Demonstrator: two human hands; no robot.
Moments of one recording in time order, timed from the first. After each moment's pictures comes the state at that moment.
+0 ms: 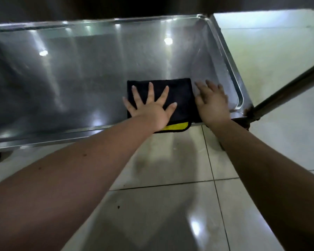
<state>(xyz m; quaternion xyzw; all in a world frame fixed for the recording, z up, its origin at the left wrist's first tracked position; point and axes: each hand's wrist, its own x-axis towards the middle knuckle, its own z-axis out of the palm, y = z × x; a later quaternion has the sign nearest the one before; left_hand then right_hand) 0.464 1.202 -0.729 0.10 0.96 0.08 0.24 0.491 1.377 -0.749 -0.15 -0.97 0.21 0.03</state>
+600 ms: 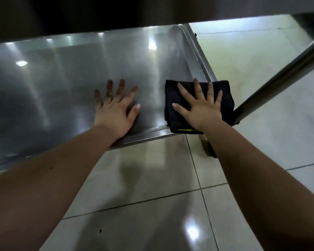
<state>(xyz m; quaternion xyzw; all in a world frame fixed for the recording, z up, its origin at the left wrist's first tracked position) 0.421 1.174 -0.761 0.20 0.98 0.07 0.02 0.483 1.423 -0.759 -0.15 -0.98 0.05 -0.10</state>
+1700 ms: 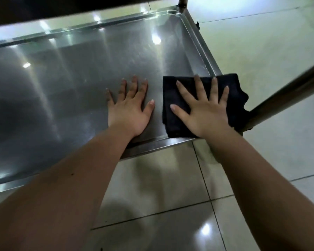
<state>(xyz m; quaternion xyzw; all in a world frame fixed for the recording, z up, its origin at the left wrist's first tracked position) 0.393 1.236 -0.772 0.19 0.98 0.04 0.06 0.469 1.423 -0.763 -0.14 -0.99 0.04 -0.08</state>
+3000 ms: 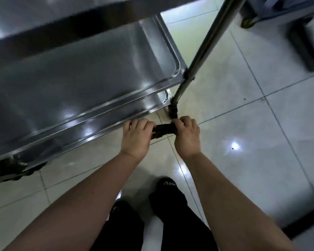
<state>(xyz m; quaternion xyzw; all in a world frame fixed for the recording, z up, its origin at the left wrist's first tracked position) 0.610 1.198 -0.440 0.38 0.91 0.14 0.01 0.699 1.346 -0.439 -0.26 -0.95 0.19 0.02</state>
